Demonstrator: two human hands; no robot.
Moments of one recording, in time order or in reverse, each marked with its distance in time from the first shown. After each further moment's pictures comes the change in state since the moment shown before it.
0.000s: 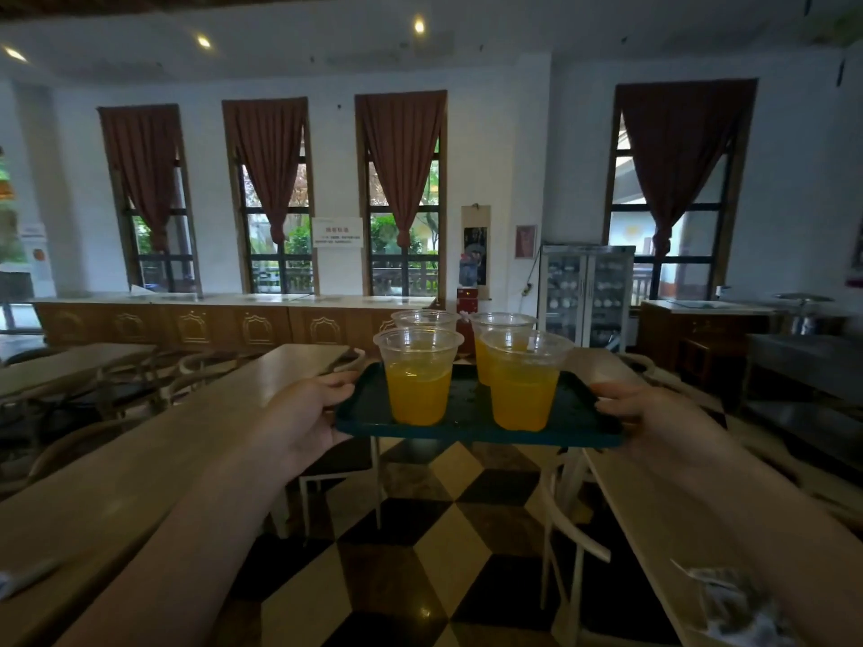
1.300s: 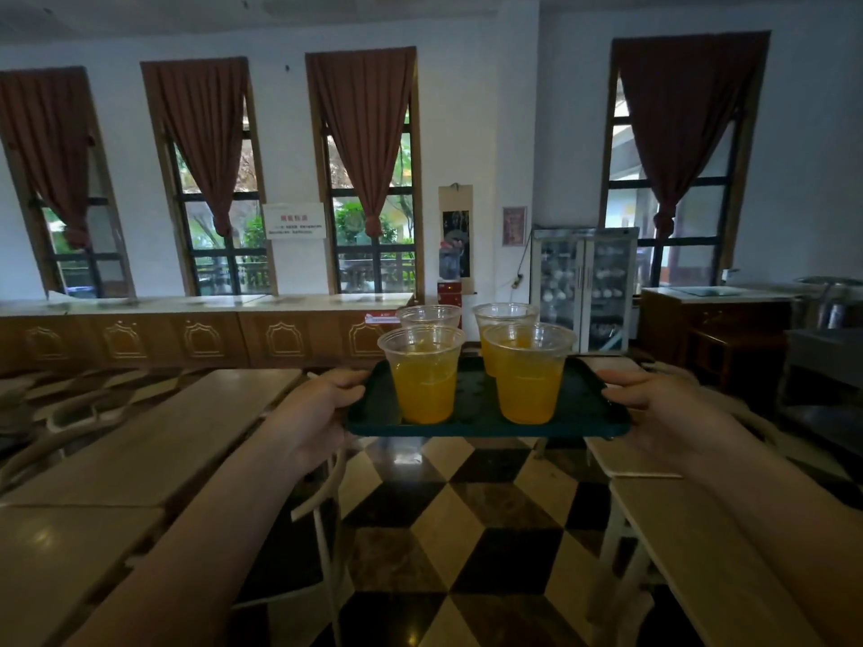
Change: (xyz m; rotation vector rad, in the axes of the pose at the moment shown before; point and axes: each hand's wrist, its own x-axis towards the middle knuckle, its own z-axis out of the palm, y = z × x) left_hand 0.697 0.041 0.114 0.087 -0.068 -0.009; right_hand 0.688 -0.008 -0.027 0.008 0.127 -0.015
